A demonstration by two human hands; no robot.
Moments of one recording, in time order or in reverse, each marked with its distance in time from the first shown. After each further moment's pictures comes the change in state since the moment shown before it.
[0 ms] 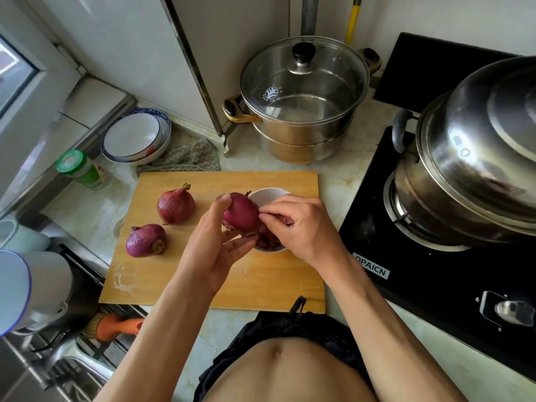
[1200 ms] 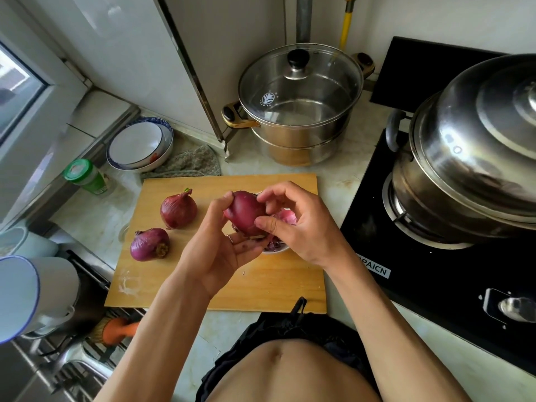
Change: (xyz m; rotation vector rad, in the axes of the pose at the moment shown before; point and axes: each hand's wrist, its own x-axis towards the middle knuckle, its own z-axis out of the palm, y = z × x) left_hand -0.018 0.010 0.006 0.045 -0.146 -0.100; right_hand 0.002 -0.021 -0.020 0.438 -0.121 0.194
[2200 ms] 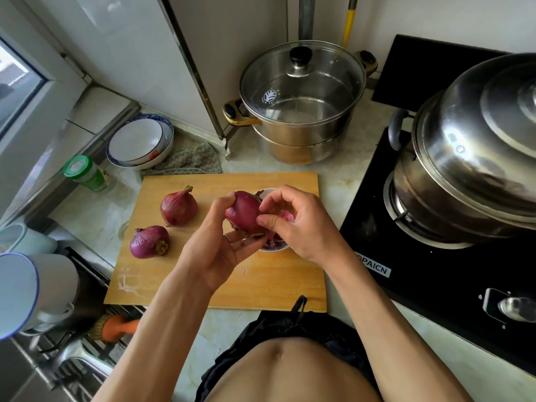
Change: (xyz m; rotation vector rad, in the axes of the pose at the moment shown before) left_hand 0.006 0.000 -0.003 -0.077 0.059 -0.007; right_hand 0.003 0.005 0.007 -0.072 0.001 0.086
